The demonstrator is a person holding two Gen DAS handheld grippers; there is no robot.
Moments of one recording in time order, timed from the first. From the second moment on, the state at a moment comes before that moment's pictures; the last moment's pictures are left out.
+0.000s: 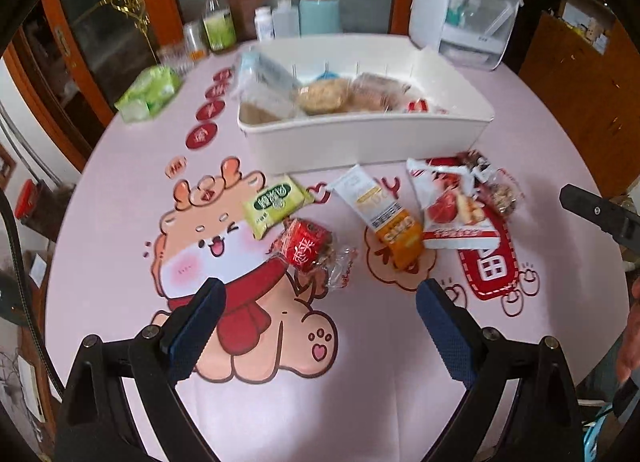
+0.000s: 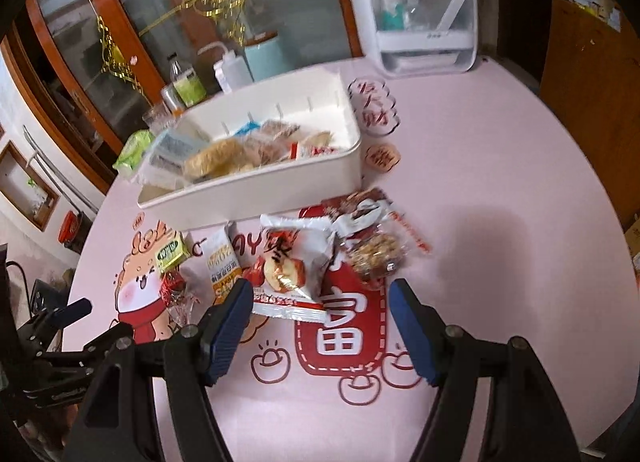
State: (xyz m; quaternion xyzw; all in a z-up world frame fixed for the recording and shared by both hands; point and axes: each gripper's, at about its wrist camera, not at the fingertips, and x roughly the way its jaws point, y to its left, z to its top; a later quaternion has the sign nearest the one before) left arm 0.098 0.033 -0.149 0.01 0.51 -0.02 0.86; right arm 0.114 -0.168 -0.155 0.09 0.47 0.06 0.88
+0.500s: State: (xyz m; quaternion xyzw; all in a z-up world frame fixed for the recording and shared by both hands) left arm 0.180 0.061 -0.226 -0.03 0.59 -0.03 0.80; right arm 0.191 -0.135 -0.220 0.10 0.55 0.05 0.83
